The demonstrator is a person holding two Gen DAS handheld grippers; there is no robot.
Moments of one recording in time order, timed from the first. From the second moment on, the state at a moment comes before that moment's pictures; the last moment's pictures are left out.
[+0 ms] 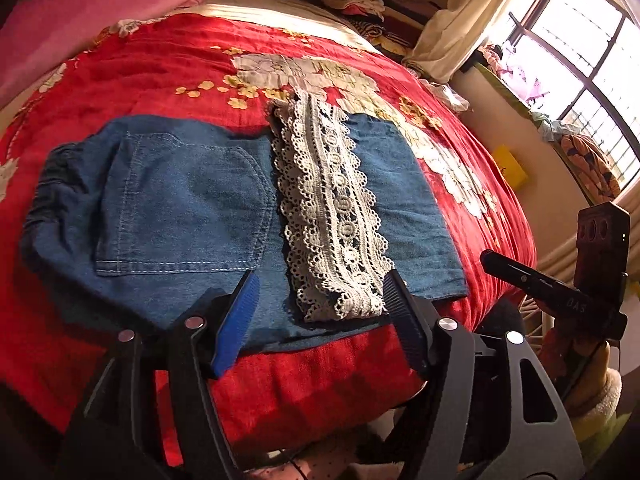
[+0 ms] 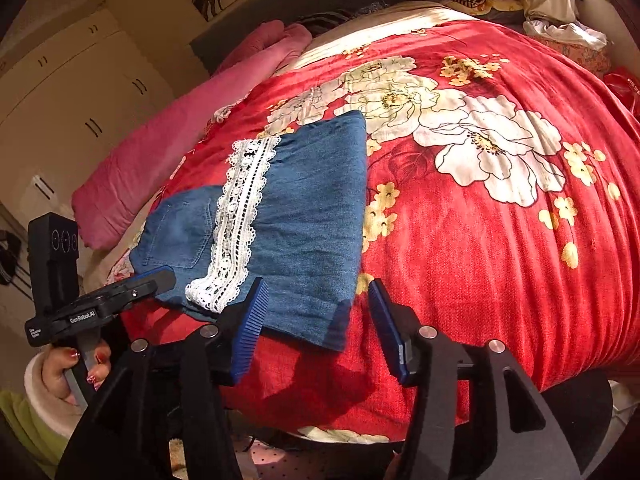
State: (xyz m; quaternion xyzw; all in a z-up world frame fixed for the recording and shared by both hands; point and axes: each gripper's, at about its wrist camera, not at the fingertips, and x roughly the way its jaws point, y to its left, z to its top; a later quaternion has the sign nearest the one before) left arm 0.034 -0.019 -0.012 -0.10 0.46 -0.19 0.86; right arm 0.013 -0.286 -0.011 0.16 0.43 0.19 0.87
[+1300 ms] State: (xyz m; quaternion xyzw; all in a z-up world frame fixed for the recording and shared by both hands) left arm 0.024 0.099 -0.014 -0.13 0.45 -0.04 0.88; right arm 0.106 -0.108 0.030 -0.01 0.42 0.29 0.86
